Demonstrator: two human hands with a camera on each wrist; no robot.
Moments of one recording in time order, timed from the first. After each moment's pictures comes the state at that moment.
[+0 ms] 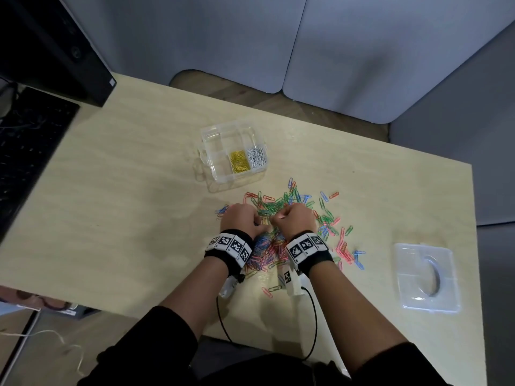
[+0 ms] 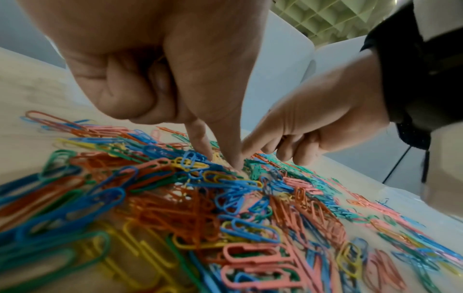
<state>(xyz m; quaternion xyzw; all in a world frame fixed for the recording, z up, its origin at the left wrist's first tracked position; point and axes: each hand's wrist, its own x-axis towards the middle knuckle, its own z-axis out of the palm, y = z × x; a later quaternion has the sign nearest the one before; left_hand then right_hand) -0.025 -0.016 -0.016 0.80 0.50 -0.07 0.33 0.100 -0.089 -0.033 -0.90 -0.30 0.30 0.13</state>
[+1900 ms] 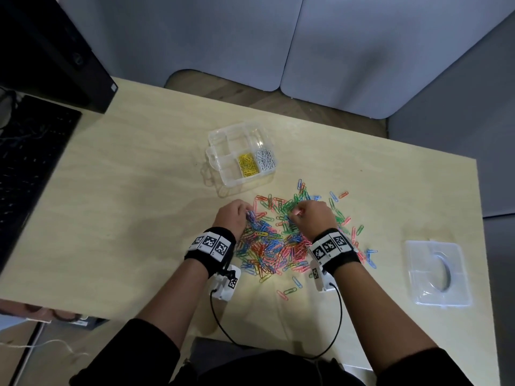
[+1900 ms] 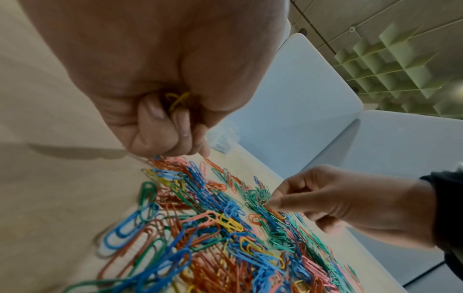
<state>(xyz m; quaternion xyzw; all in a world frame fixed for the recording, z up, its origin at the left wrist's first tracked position) -0.066 0.027 -0.028 0.72 0.50 0.02 0.48 0.119 -0.088 -0.029 -0.87 -0.41 0.24 0.08</state>
